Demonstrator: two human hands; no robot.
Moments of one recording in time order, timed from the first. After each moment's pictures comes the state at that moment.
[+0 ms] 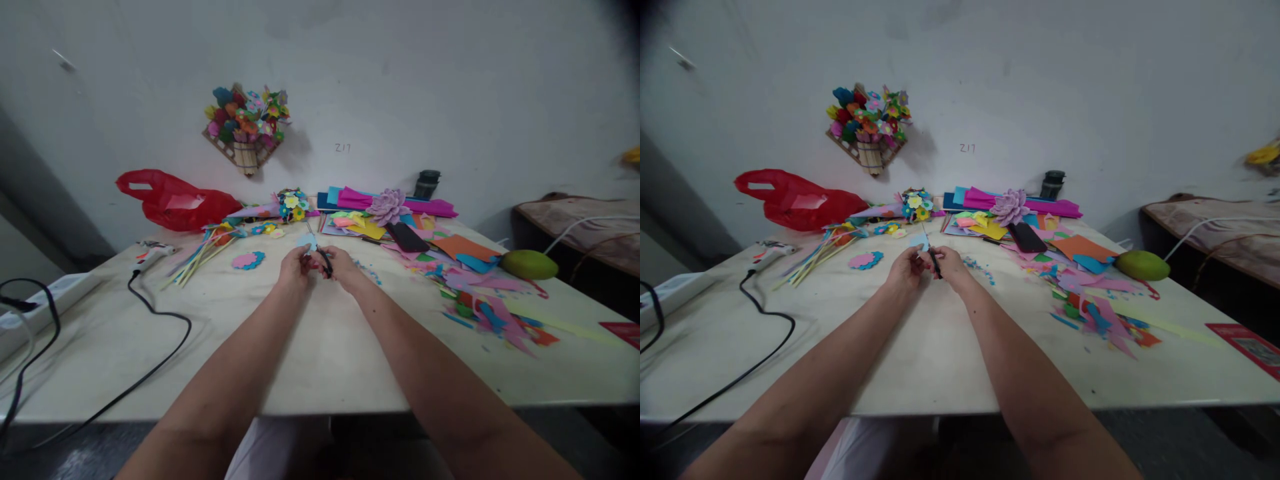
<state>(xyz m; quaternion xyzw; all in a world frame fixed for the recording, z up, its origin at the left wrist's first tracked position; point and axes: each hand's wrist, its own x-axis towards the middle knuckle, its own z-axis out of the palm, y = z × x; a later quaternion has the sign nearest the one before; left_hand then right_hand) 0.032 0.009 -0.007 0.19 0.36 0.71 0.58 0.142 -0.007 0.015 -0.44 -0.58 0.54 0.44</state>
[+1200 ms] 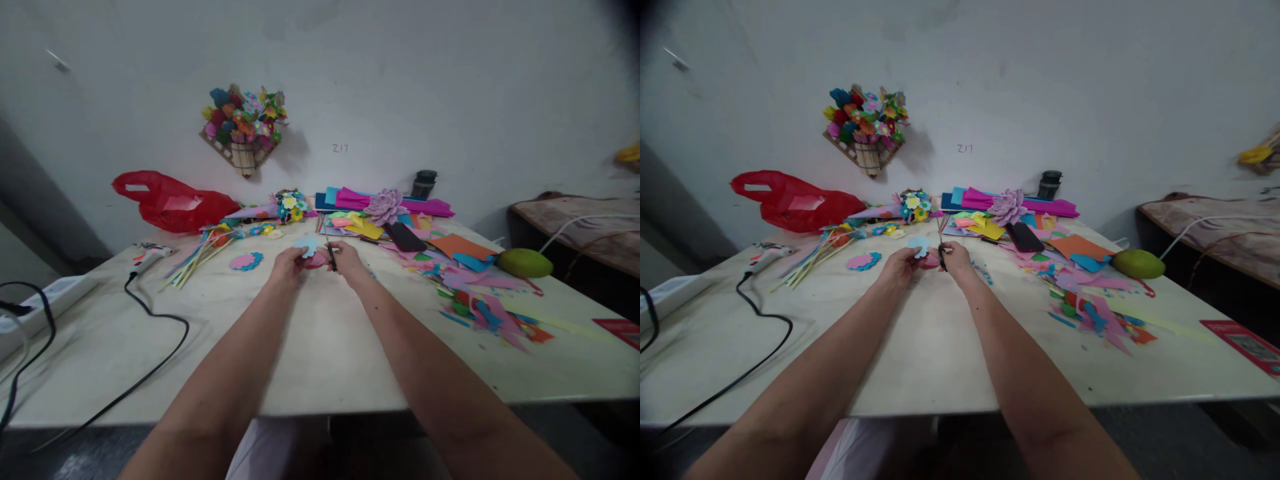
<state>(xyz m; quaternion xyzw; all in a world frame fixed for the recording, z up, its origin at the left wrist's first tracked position) 0.016 0.007 -0.001 0.27 0.39 0.67 0.57 0.154 0.007 0.016 -0.50 -0.53 0.48 0.49</state>
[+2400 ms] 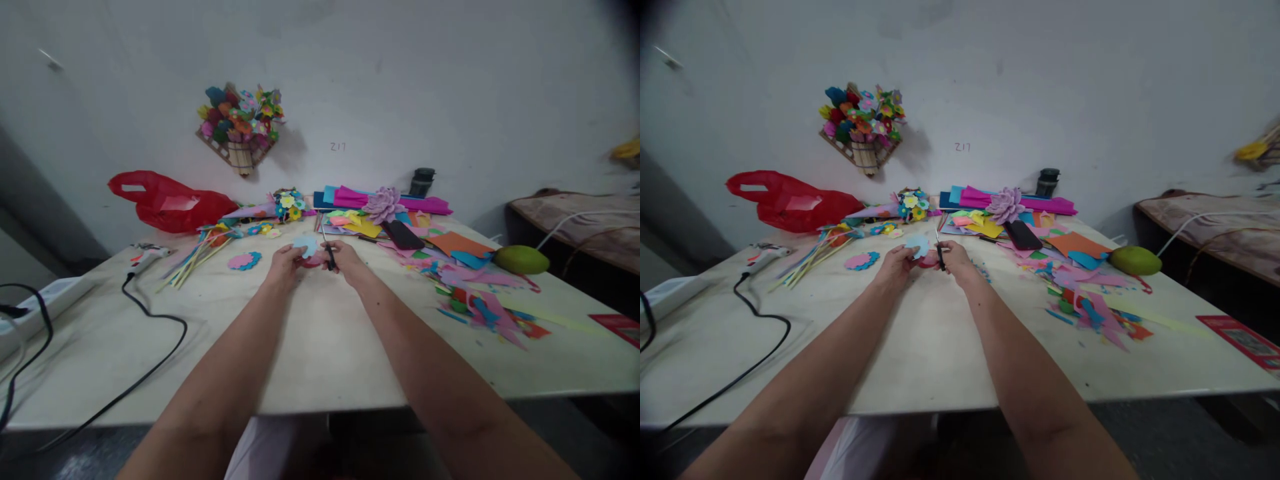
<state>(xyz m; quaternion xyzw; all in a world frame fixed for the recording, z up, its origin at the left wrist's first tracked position) 0.015 0.004 -0.002 0.32 0.35 0.68 0.56 0.160 0.008 0.015 -0.45 -0.53 0.55 0.46</state>
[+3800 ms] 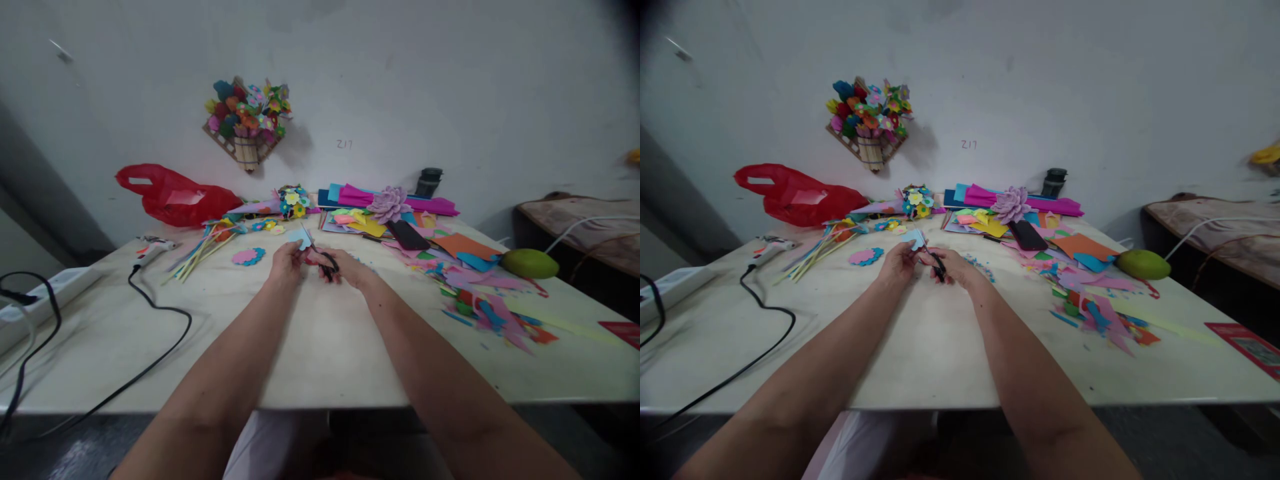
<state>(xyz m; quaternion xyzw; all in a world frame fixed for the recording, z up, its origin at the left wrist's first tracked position) 0.015 0.007 0.000 0.19 0.32 0.73 0.57 0.165 -0.001 0.010 -0.35 -0.69 0.56 0.29</state>
